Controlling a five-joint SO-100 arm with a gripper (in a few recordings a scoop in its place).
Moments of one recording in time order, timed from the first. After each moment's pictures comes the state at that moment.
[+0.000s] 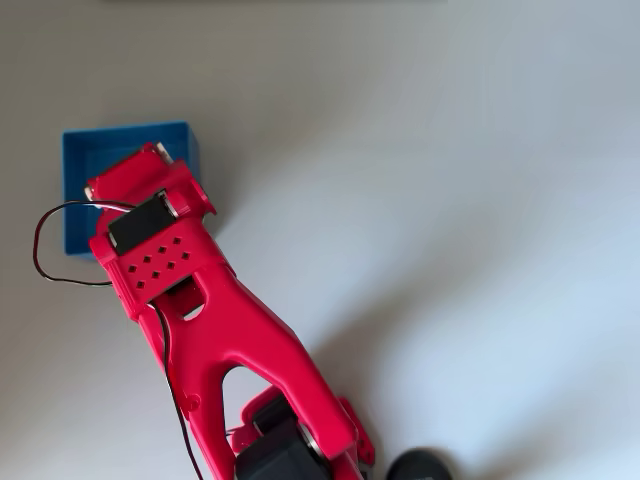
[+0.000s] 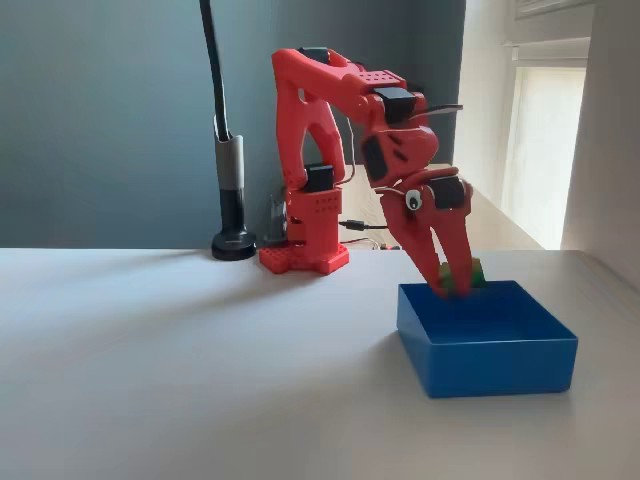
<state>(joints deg) -30.9 106.1 118.7 37.2 1.8</state>
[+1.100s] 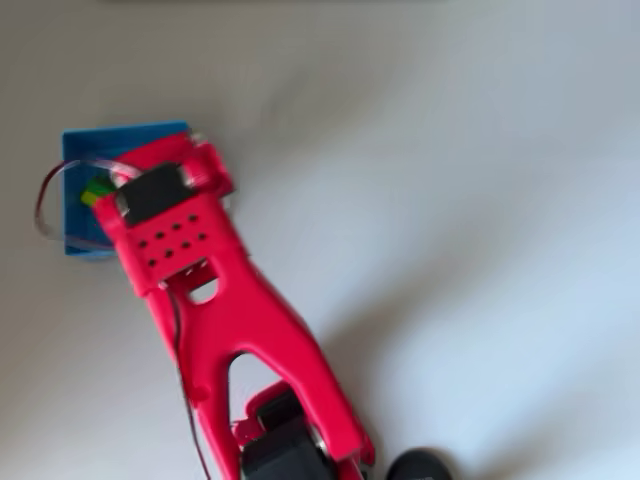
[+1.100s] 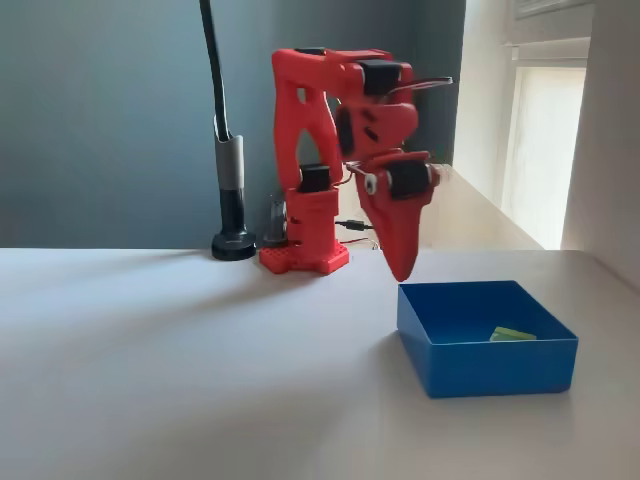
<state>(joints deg) -20.6 106.1 107.9 60.6 7.9</state>
